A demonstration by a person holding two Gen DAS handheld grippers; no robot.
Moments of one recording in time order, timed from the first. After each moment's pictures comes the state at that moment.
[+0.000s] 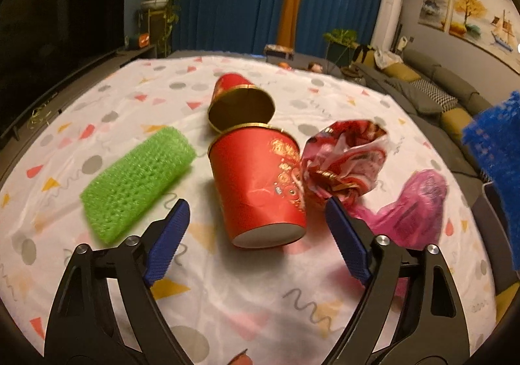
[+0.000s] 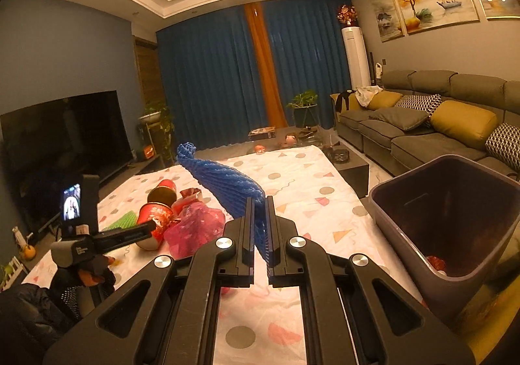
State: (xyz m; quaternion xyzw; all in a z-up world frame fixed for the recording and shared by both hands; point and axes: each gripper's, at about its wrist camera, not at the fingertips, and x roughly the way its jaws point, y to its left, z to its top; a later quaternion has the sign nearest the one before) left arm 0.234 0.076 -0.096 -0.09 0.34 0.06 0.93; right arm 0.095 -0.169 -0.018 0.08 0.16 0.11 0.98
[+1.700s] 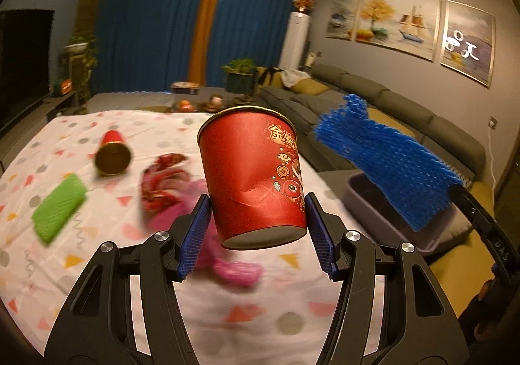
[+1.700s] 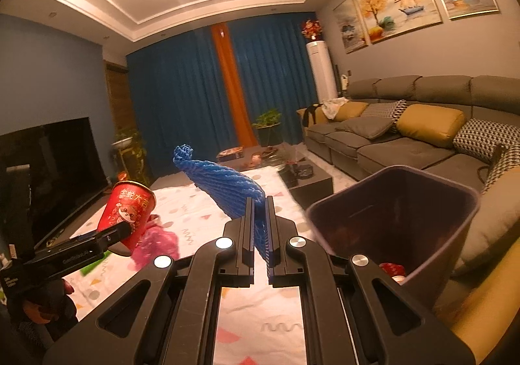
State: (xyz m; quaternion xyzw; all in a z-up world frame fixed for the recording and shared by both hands) left arm 0.156 -0.054 -0.020 -0.07 0.25 -0.14 0.96; right arm 0.062 -0.246 -0.006 0.11 0.13 0.04 0.98
